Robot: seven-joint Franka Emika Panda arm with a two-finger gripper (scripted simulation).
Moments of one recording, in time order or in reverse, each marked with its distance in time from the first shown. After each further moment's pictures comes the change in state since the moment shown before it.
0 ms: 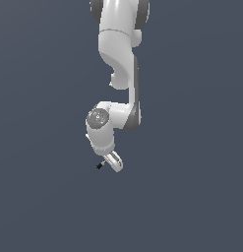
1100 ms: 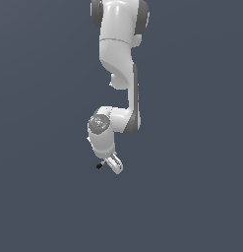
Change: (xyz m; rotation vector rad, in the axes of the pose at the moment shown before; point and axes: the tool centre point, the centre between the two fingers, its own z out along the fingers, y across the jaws) arm 0.000 0.000 0.025 -0.001 -0.001 0.003
